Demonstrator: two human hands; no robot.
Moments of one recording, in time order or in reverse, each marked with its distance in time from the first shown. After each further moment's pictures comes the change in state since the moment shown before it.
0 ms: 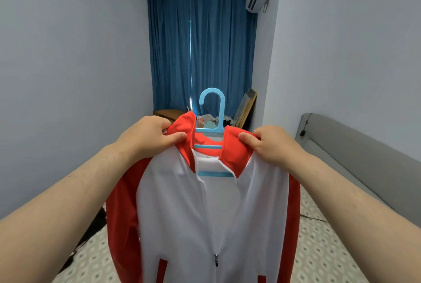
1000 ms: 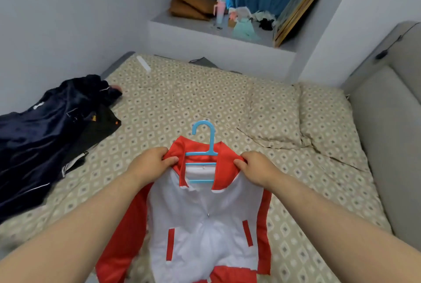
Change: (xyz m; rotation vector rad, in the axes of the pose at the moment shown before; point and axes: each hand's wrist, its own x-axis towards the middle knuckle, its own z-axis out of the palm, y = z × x) left_hand -0.100 -0.180 0.314 -0.197 -0.575 -0.706; right_hand 0.032 0.081 0.379 0.221 -0.746 0.157
